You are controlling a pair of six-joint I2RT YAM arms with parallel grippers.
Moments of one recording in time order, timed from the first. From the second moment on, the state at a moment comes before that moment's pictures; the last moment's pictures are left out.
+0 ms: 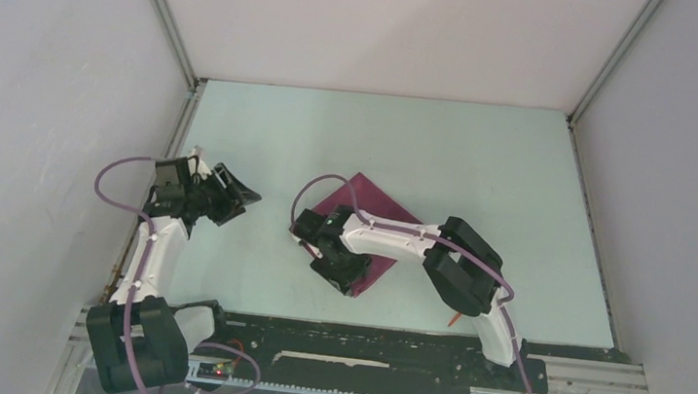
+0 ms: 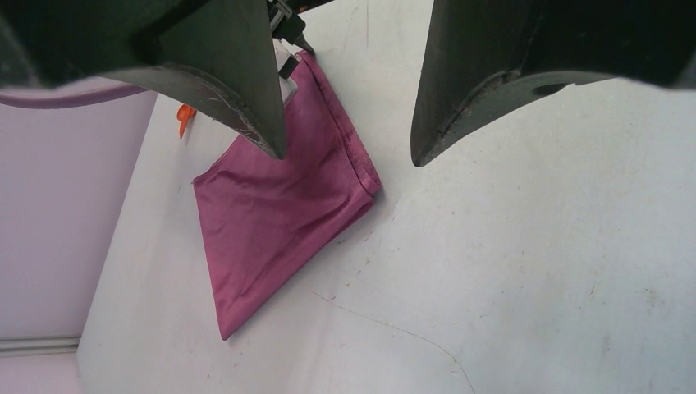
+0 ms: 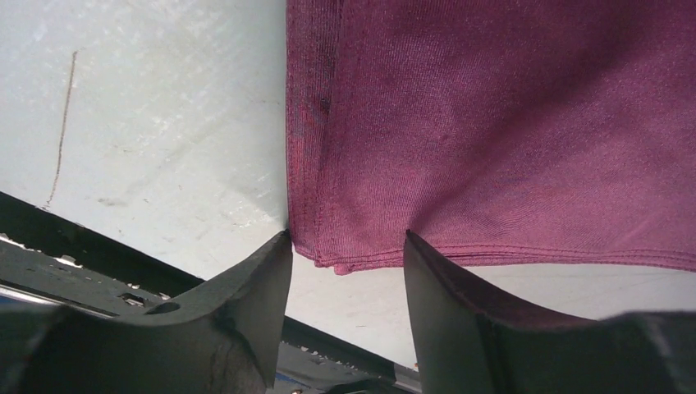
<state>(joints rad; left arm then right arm) 0.26 1.06 0.68 -0.43 0.53 -0.56 1.12 2.11 1.58 -1.02 0.05 0.13</state>
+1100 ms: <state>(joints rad) 0.27 1.14 0.48 -0.23 0.69 -0.69 1.08 2.01 1.43 -0.86 -0.01 0.14</state>
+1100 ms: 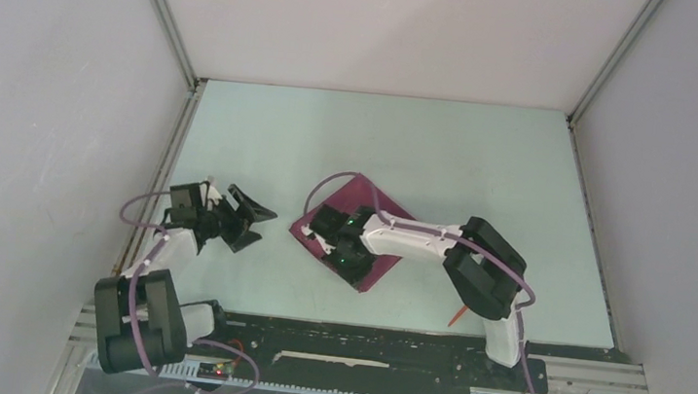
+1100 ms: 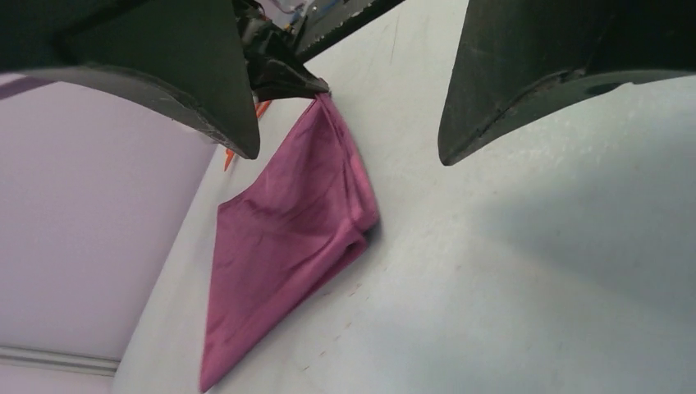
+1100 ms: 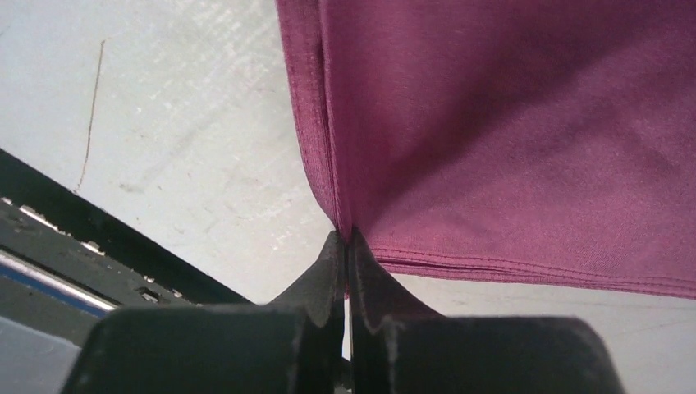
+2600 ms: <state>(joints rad) -0.08 1.48 0.57 0.24 0.60 -1.13 0.65 1.73 1.09 -0.50 -0.53 0.21</state>
